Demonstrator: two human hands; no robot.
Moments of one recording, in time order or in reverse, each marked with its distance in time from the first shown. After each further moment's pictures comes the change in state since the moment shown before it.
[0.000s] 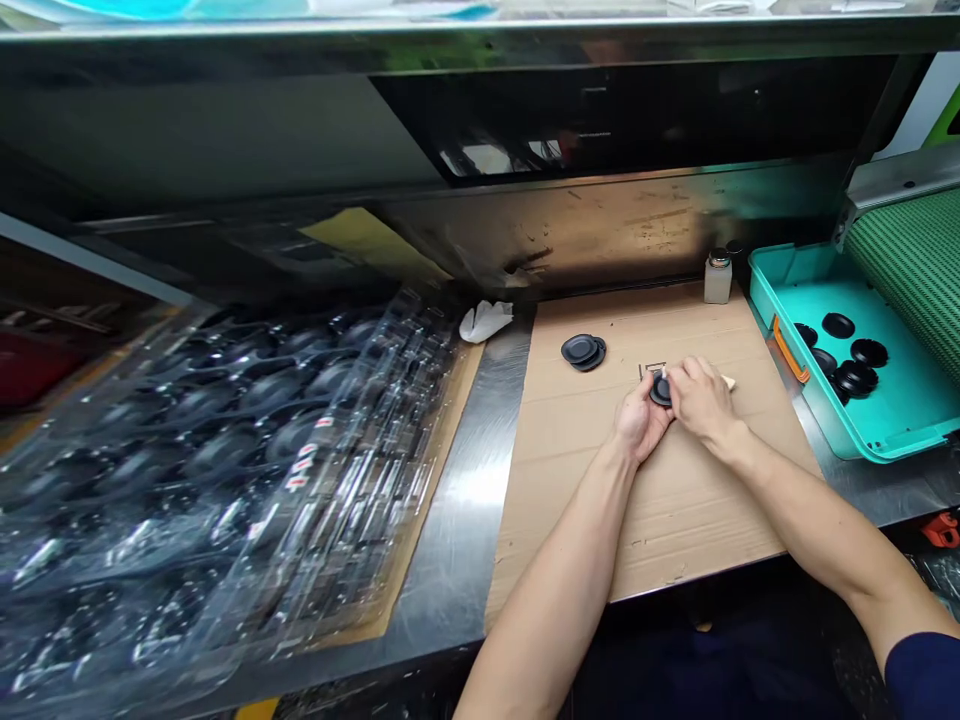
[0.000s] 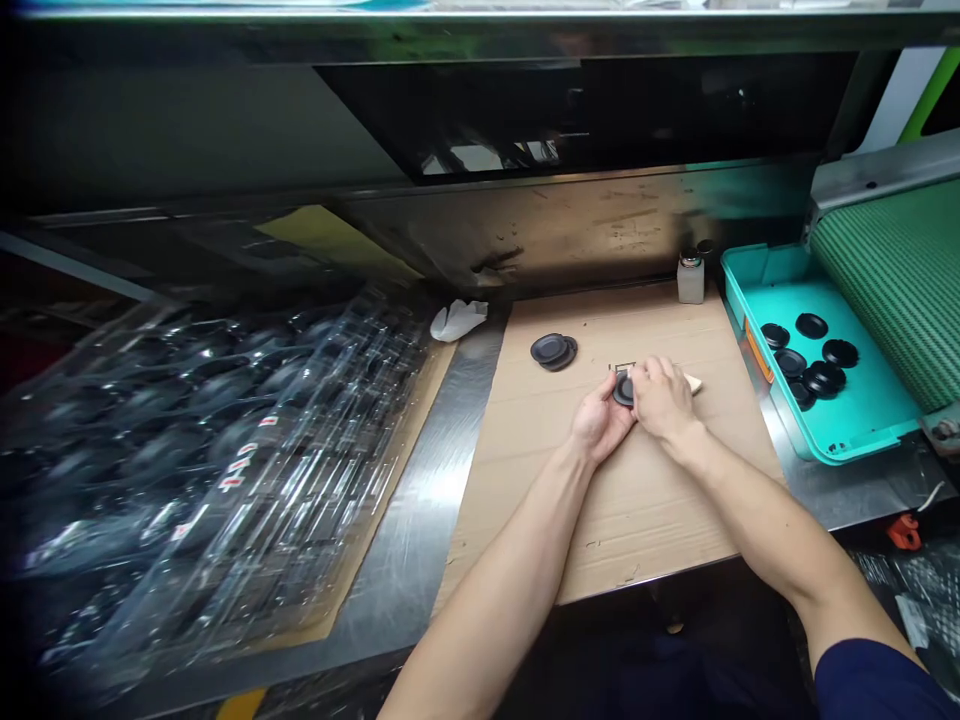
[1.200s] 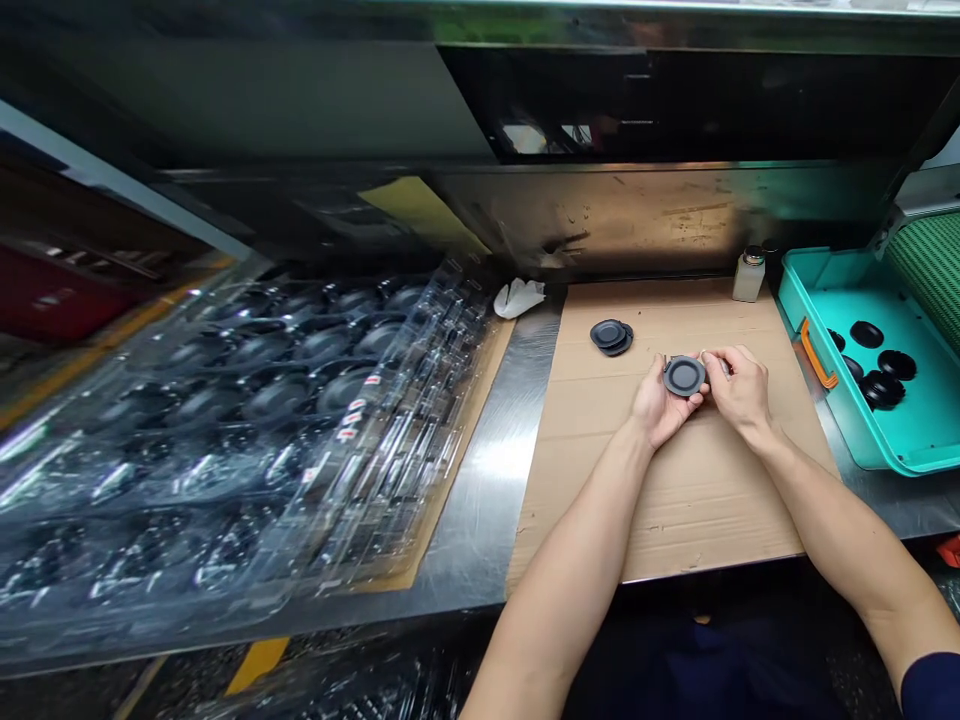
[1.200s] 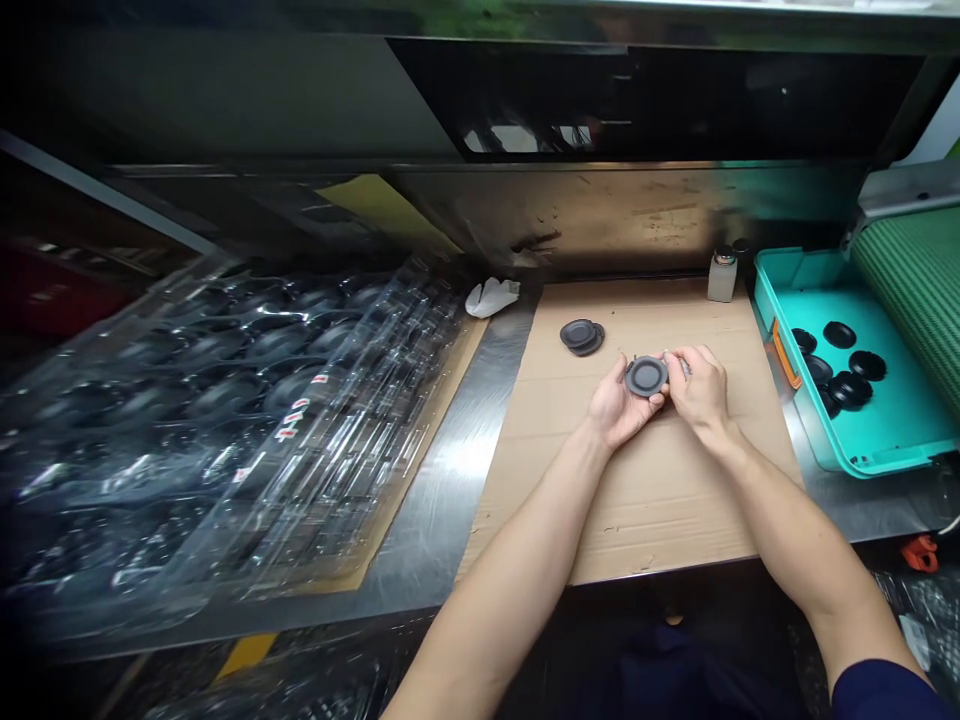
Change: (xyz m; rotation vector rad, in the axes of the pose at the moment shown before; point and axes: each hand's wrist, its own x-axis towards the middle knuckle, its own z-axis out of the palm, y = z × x) left_hand -0.006 0.017 0.004 -0.052 -0.125 -0.102; right_hand 0.003 0.007 -0.016 0.420 0.236 0.193
